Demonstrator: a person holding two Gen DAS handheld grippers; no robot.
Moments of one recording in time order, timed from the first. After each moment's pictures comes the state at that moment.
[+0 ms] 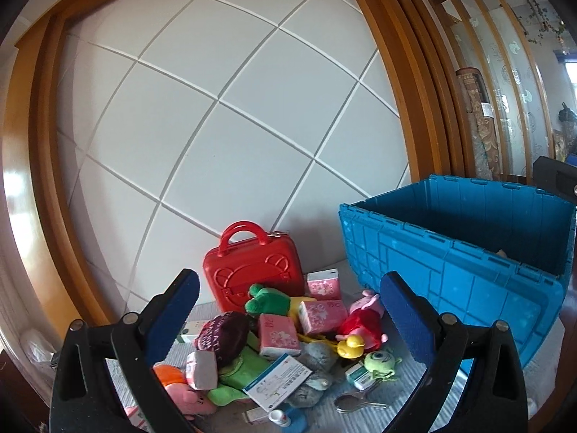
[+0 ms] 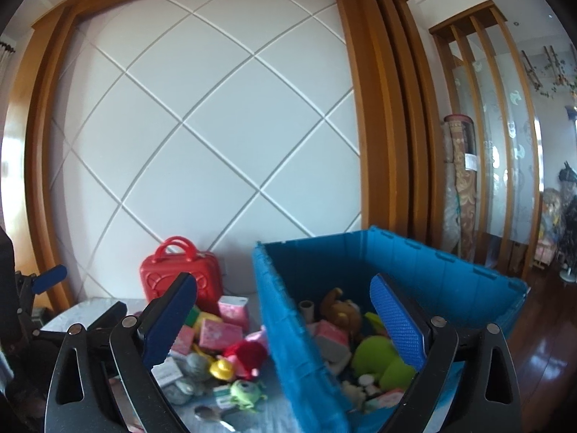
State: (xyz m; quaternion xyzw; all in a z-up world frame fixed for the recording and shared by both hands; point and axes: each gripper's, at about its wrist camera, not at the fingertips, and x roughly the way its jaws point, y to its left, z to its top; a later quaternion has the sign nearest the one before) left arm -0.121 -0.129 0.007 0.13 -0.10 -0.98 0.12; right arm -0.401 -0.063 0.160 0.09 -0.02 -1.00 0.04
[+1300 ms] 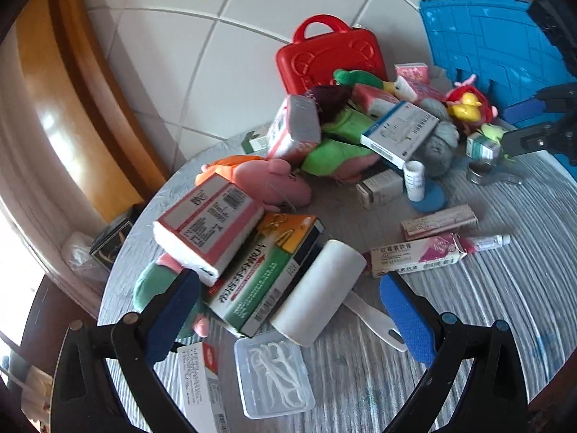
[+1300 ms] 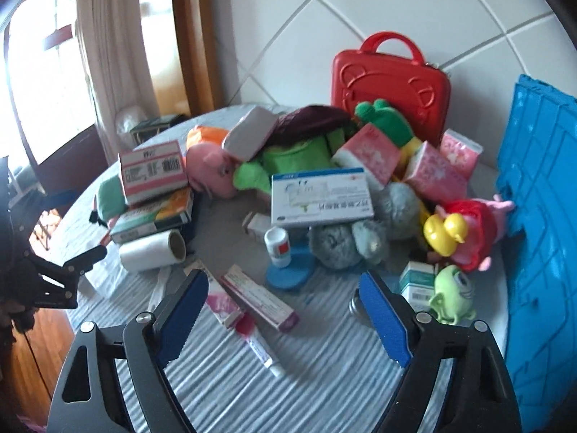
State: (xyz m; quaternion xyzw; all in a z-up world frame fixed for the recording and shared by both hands) left arm -0.035 -0.286 -0.237 0.37 -0.09 -0.90 0.21; right arm -0.502 -0.252 -0.099 0.37 0.15 -0.83 0.40
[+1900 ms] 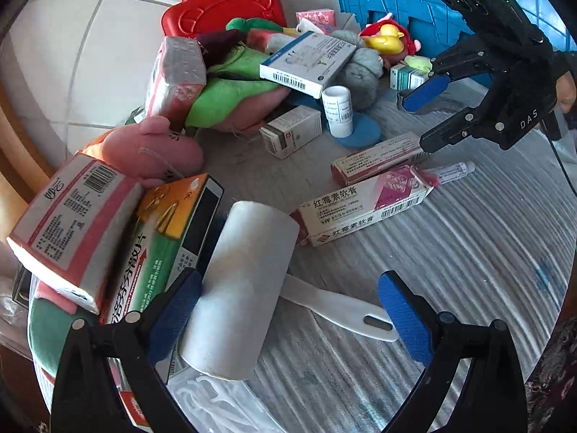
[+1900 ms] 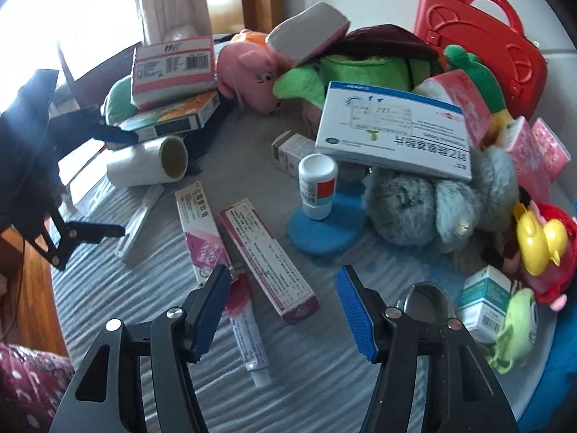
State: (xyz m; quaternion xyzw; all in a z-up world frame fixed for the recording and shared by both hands) left arm -0.078 -0.305 -0.307 0.45 -0.10 -0.89 0.01; right arm -0.533 -0.295 -0.178 0.41 0.27 -0.72 0.48
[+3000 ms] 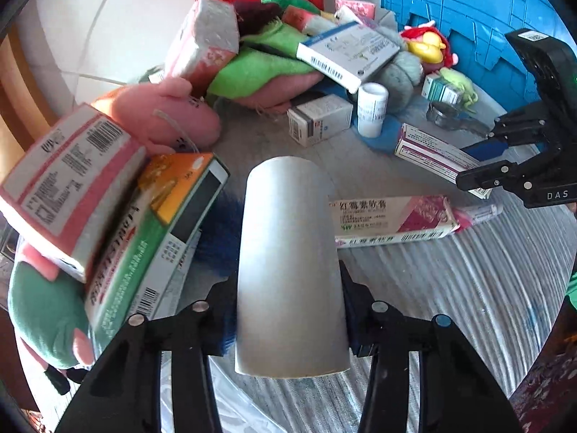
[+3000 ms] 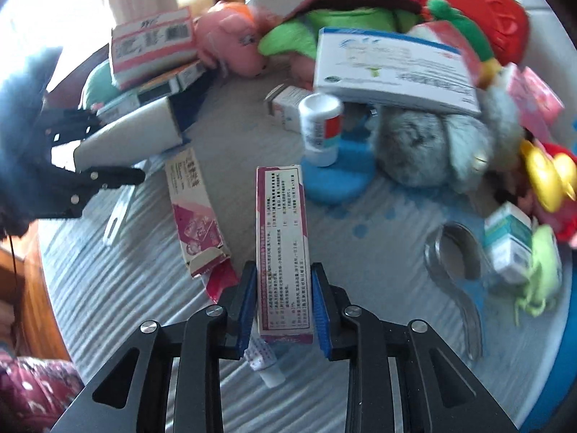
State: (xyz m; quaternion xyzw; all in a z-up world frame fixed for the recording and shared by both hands) left arm -0.089 -0.320 -0.306 0.48 -0.02 -0.88 0.04; right arm -0.516 -0.274 -0.184 0.47 0.21 -0.75 0.42
